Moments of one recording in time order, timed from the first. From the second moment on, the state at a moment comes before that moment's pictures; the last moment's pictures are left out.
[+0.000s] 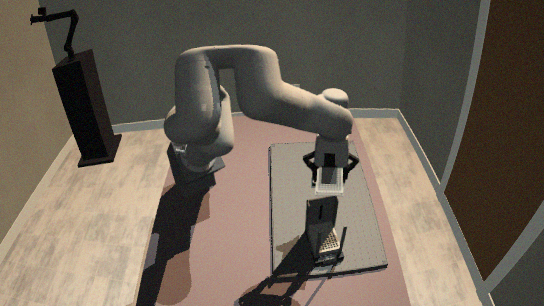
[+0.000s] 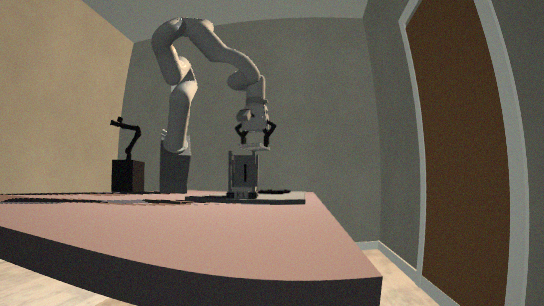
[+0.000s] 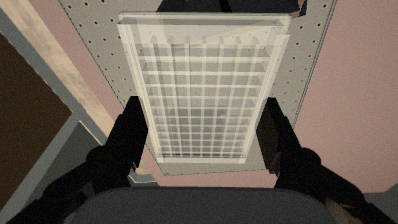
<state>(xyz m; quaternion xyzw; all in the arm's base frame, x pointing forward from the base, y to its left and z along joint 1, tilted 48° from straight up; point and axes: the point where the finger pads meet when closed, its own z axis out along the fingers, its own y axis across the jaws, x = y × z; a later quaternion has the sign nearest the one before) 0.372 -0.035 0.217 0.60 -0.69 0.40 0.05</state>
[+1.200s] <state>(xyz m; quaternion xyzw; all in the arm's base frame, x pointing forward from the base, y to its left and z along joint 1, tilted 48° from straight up) 0.403 0.047 0.157 0.60 -0.69 0.40 0.05</state>
